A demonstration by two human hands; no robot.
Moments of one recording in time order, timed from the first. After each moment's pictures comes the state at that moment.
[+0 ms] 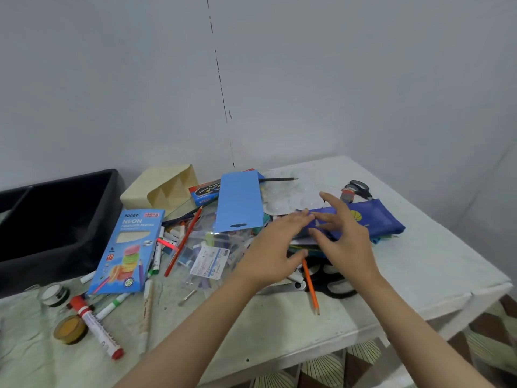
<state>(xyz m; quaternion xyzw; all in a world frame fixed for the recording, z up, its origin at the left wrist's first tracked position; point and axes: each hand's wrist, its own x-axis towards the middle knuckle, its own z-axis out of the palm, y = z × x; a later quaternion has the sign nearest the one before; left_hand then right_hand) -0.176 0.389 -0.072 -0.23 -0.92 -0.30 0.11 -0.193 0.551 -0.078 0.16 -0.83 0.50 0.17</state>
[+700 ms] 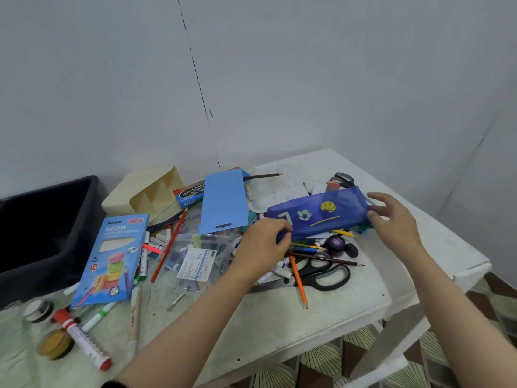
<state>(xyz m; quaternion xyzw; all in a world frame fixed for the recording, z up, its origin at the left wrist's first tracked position) -0.195 0.403 -0.084 -0.14 -0.94 -0.28 0.14 -0.232 0.650 -0.090 -0.06 -0.85 0.51 0.13</state>
